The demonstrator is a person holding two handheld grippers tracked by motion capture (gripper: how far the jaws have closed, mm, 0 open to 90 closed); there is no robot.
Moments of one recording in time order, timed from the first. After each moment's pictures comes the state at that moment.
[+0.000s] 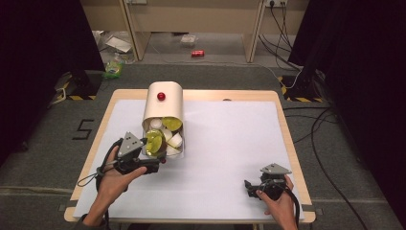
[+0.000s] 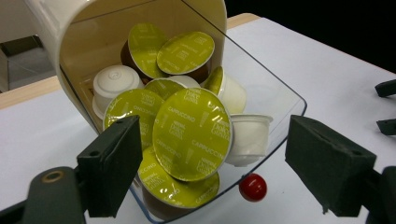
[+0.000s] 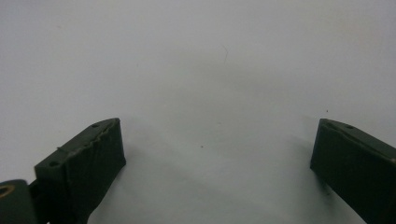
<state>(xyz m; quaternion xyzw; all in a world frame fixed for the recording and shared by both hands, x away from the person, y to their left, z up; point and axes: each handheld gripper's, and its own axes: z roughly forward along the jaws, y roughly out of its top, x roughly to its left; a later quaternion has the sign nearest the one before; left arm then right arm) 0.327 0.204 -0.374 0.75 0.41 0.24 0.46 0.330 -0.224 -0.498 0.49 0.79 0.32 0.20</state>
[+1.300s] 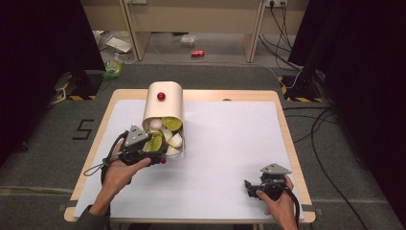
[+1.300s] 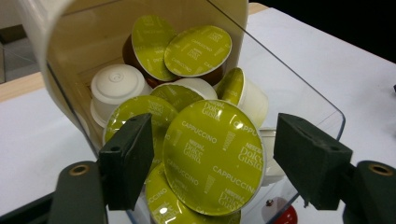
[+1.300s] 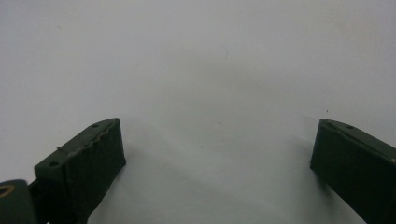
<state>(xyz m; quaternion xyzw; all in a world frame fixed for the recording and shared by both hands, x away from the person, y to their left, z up) 0.354 0.199 -0.378 0.76 0.42 0.23 0.44 0.329 -0.224 -0.497 0.49 0.79 0.32 0.20</state>
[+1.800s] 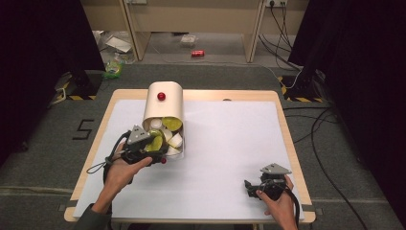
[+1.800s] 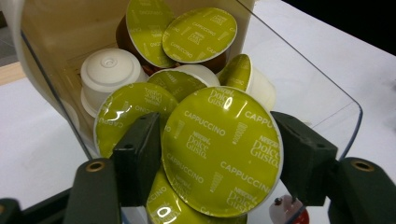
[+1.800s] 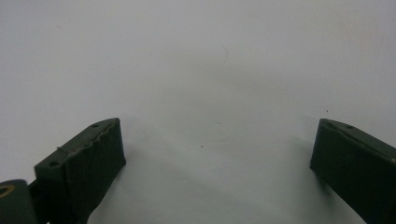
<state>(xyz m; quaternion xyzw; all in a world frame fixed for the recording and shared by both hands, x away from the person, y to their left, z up) 0.360 0.198 -0.385 0.77 0.42 0.21 0.43 0.329 -0.224 -0.498 0.49 0.79 0.32 0.20</state>
